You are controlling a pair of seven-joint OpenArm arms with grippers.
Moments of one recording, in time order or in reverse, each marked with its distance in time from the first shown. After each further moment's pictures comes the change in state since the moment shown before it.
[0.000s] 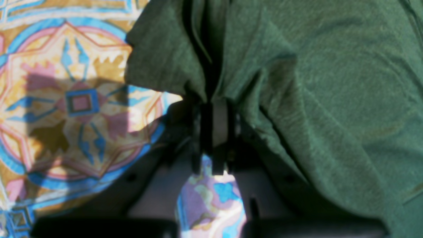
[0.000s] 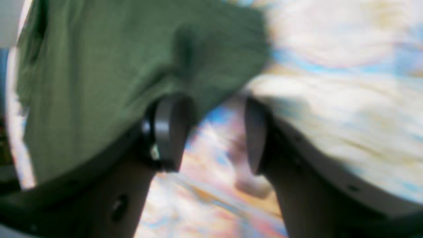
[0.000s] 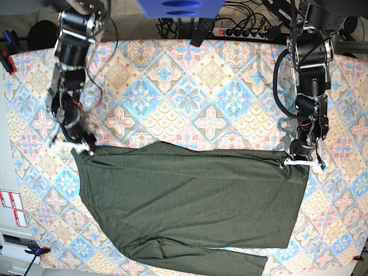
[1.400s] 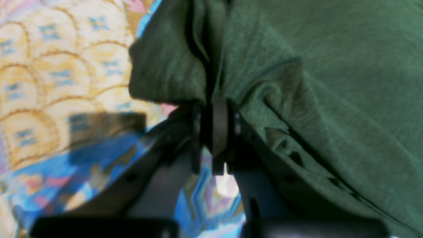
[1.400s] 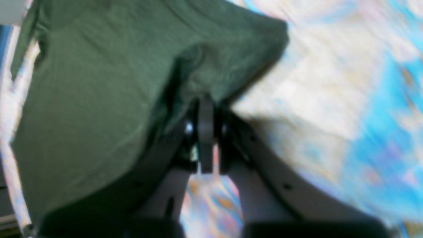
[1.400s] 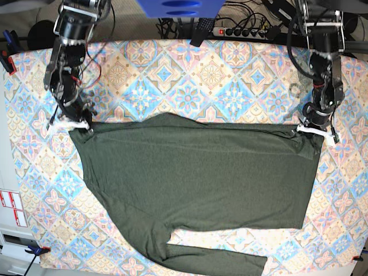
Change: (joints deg) left arm 21.4 -6.5 0.2 24.2 -0.2 -0.1 2.4; right arm -13.9 0.0 -0.1 14.6 0.4 0.1 -1.0
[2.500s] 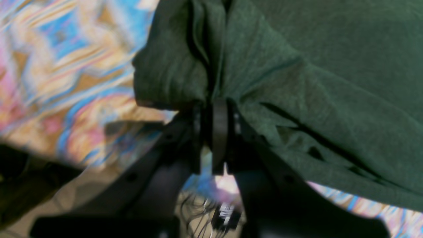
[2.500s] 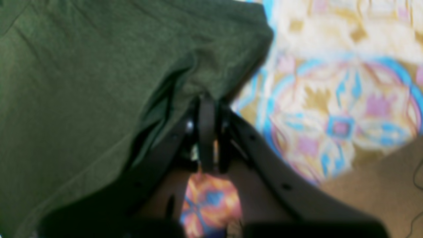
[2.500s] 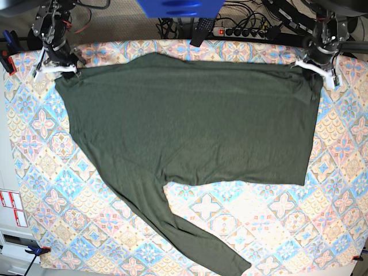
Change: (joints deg) left arm 35.4 -0.7 -6.5 26.7 0.0 -0.5 1.9; right arm -24.4 0.0 5.9 14.8 0.3 0.6 -0.6
